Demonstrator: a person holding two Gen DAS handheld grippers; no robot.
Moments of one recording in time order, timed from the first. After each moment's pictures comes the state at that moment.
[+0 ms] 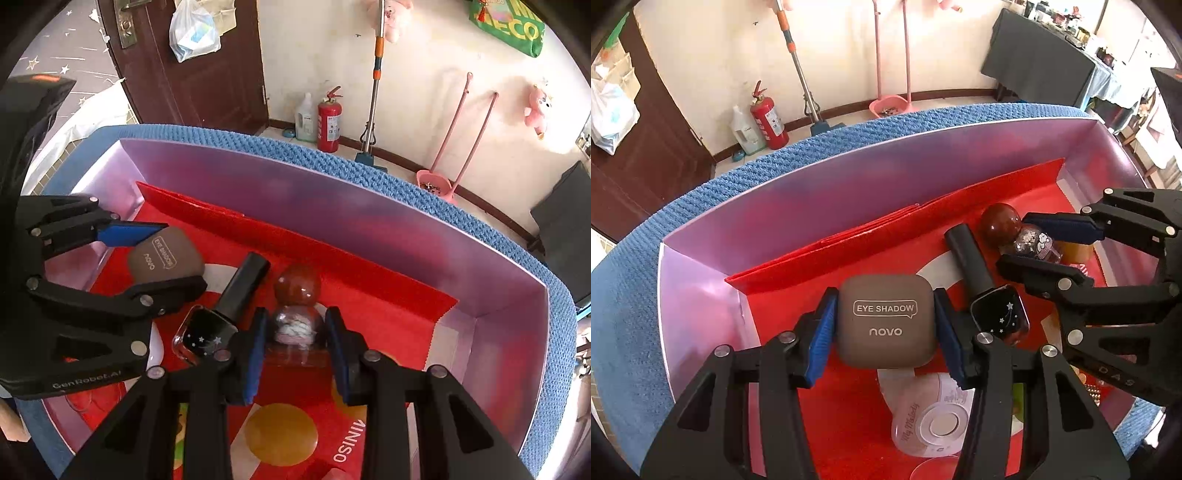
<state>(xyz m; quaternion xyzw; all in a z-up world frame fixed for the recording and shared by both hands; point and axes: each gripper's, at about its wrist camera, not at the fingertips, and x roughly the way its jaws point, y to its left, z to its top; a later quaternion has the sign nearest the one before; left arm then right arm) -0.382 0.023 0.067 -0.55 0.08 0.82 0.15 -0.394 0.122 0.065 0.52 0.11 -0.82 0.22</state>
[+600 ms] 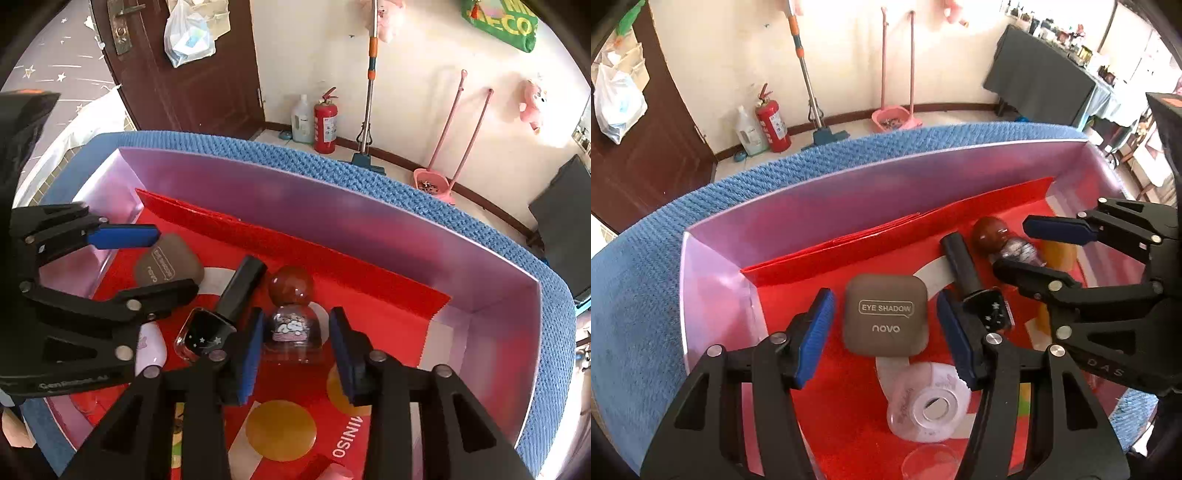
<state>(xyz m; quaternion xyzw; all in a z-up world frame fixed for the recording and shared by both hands) -0.375 0.013 0.084 -0.53 0.05 0.83 0.15 -0.392 0.129 0.069 0.51 0.10 -0.83 0.21</state>
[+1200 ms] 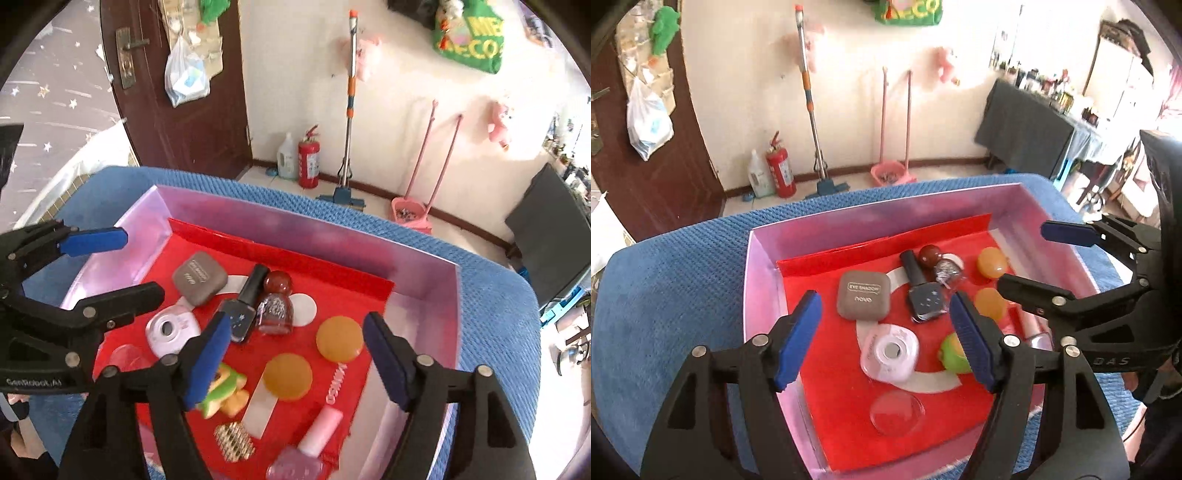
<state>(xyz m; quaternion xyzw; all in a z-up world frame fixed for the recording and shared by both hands) -0.304 0.002 0.147 -0.43 0.02 0.89 0.14 -0.334 0.155 0.132 0.44 0.09 -0.87 0.18</state>
